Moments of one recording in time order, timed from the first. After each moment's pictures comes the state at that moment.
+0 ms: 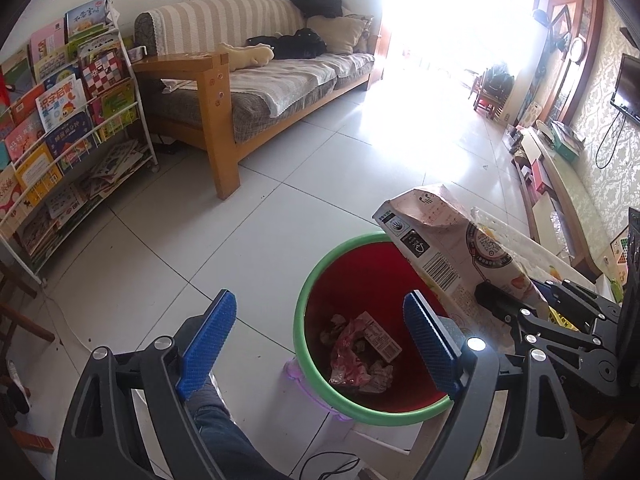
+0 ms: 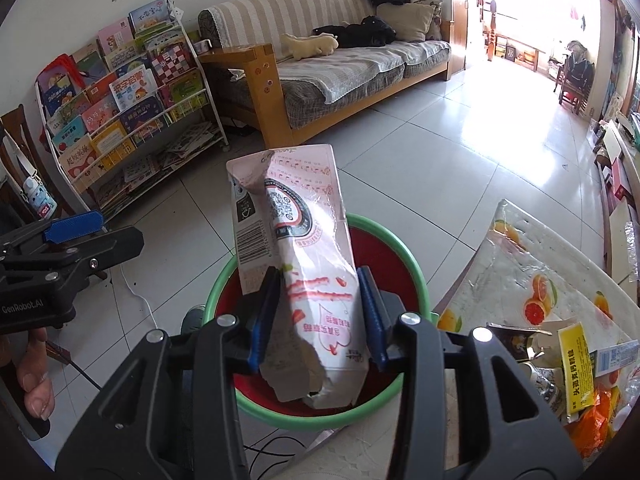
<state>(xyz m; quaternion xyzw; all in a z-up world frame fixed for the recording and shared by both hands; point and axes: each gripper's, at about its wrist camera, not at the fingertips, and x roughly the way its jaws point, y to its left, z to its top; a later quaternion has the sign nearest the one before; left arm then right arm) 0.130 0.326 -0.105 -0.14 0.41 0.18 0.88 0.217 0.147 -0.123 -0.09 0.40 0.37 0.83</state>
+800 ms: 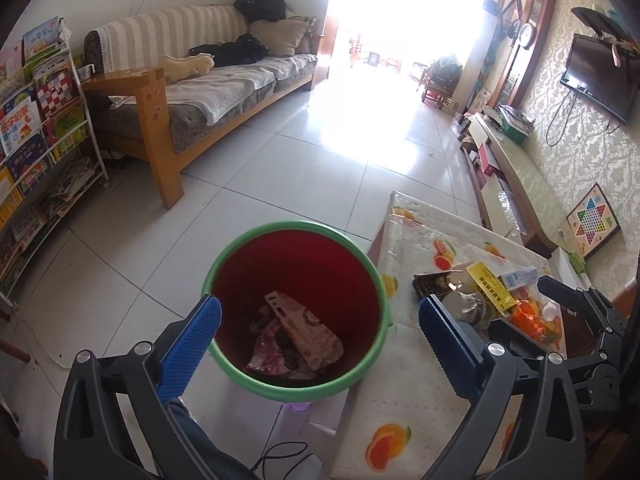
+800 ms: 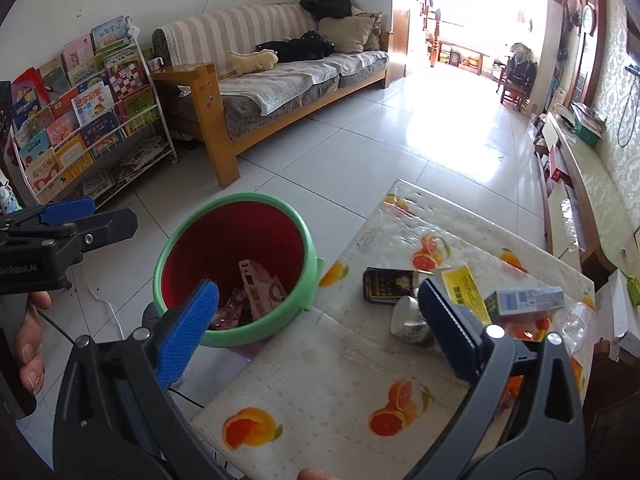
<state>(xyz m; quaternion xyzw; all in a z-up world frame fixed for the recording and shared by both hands) 0.129 0.227 -0.084 -0.12 0.40 0.09 0.90 0.179 0.010 -0.090 -0.09 0.38 0.27 0.88</state>
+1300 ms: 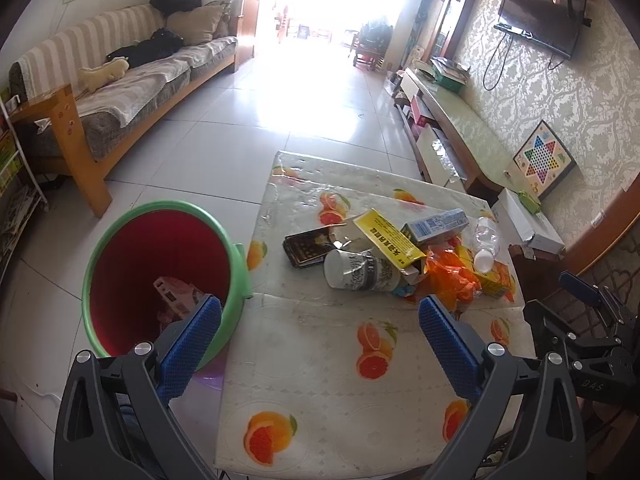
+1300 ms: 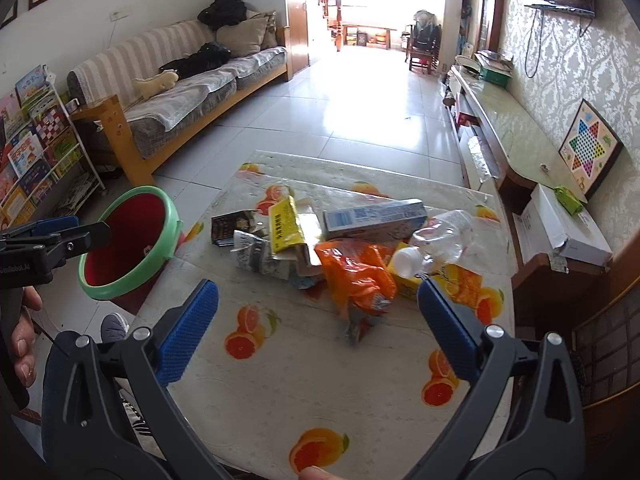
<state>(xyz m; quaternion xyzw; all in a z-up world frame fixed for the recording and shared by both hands) 0.162 0.083 -0.102 -0.08 0.44 -0.02 0.89 0.163 -0.177 -0.100 -0.03 0.40 0.13 0.91</state>
